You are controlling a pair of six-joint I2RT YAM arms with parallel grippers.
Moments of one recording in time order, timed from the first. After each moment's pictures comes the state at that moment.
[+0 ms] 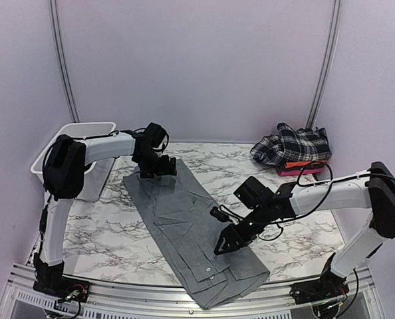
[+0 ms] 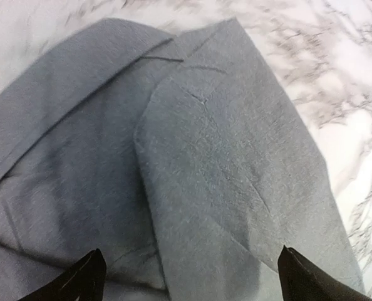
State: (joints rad) left arm -0.54 2.25 1.82 -0.66 0.04 -0.50; right arm 0.85 1.56 0.83 -0.42 -0.59 0.35
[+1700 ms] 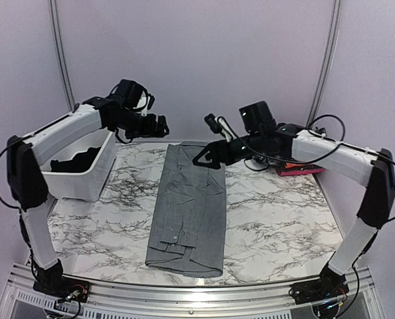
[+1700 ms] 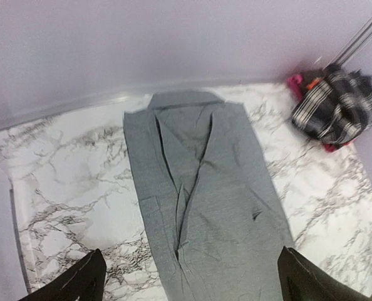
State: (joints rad) left arm -0.52 1.93 1.89 -0.70 0.02 -0.30; right arm 0.67 1.69 1.46 -0.39 -0.58 0.19
